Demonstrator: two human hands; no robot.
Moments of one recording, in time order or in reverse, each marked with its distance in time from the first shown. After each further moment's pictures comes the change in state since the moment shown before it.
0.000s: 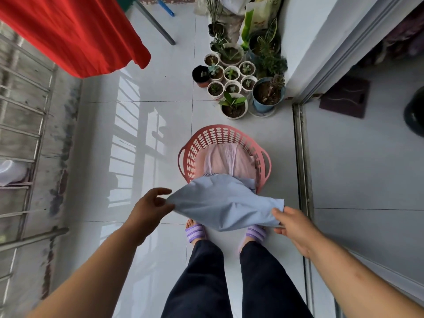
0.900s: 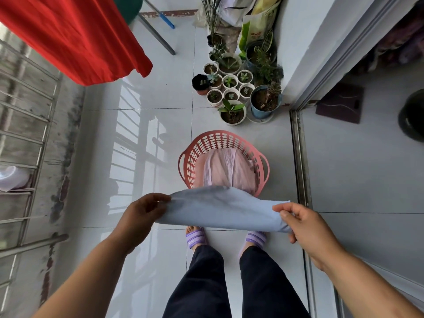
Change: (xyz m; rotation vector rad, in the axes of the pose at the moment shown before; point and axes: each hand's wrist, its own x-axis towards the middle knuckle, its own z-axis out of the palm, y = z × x) left_hand -0.028 0.003 -0.017 -0.041 0.049 0.154; right_hand -0.054 -0.018 -0.009 -0.183 0.145 -0.244
